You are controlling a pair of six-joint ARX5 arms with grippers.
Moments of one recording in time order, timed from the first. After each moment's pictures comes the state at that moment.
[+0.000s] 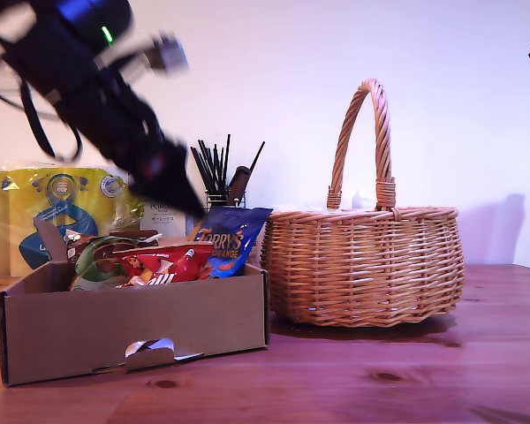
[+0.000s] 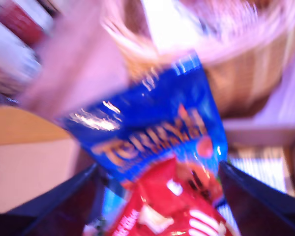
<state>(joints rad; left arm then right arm) -0.44 1.64 1.05 -0.18 0.26 0.67 0.34 0.47 0.57 -0.59 -0.33 -0.08</state>
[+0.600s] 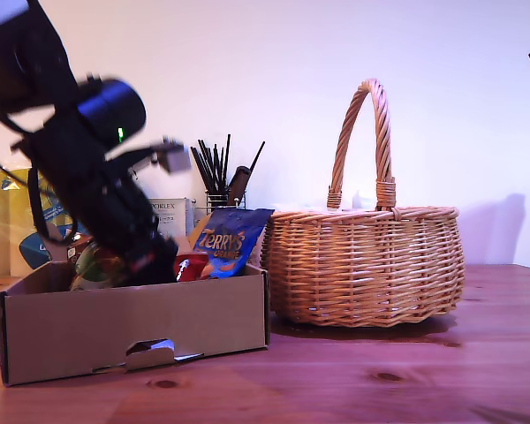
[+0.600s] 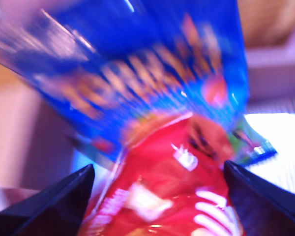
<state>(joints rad) -0.41 1.82 1.05 -0.19 0.25 0.70 0.34 0.47 0.57 -0.59 -0.33 -0.08</state>
